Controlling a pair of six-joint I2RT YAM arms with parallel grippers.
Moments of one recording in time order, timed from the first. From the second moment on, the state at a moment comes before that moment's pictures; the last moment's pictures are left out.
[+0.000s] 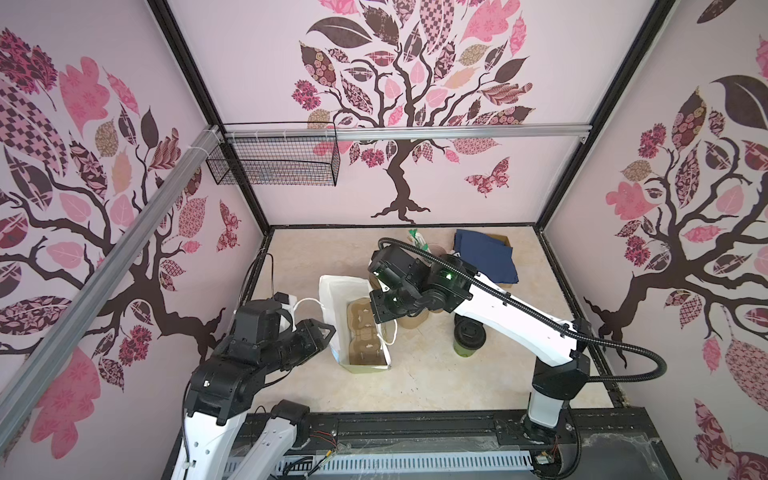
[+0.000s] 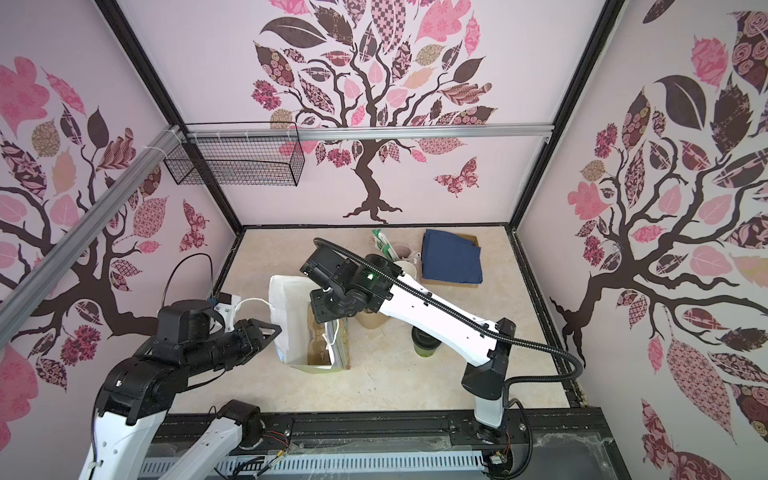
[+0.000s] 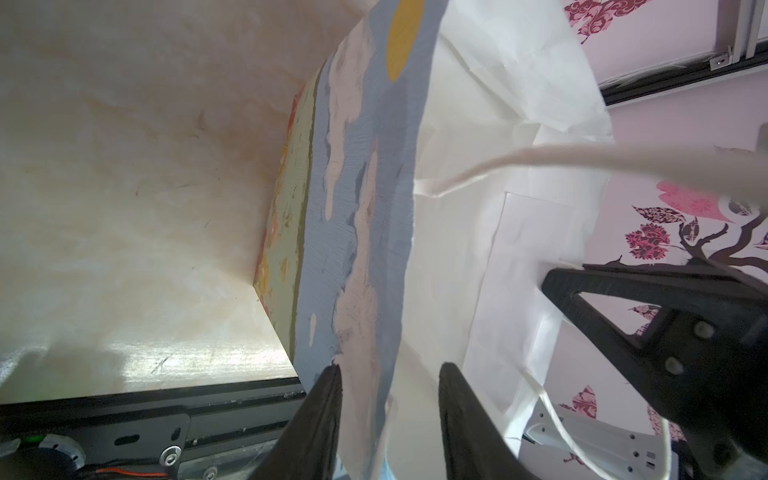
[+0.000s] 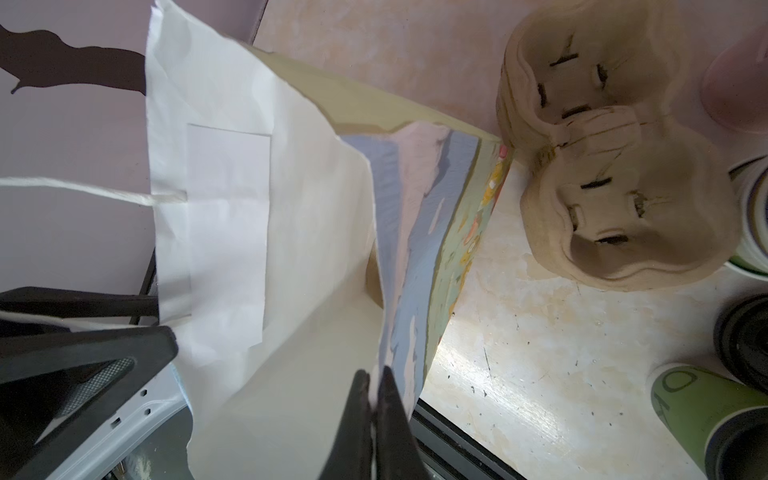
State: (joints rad) left arm -0.26 0.67 1.14 -1.24 0.32 -0.78; right arm 1.10 1.84 2.12 -1.24 0.04 0.70
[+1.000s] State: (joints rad) left arm -0.26 0.80 1.19 -1.22 0.20 -0.71; right arm 1.04 1.98 2.33 -1.34 0.03 0.64
